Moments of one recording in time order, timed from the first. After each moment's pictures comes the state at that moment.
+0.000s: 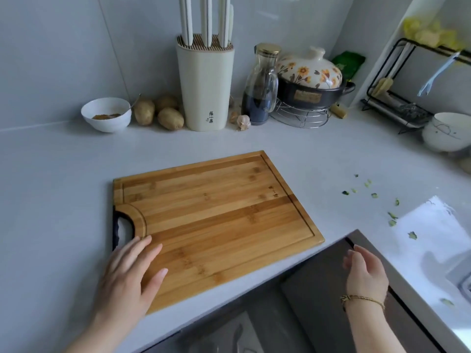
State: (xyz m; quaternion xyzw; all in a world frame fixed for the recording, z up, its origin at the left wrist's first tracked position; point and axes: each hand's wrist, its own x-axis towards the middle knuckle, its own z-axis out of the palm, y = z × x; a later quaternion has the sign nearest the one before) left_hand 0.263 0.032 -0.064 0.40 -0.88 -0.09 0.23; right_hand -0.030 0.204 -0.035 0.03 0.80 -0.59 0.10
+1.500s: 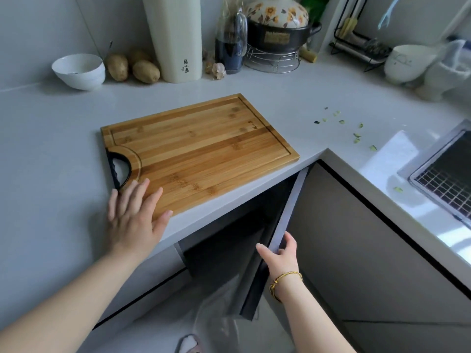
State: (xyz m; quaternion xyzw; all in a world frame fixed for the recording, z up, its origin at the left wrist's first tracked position) left_hand 0.283 0.072 -0.067 0.37 -0.91 -0.04 0.15; right_hand 0.123 0.263 -0.101 0.03 0.77 -0.53 0.35
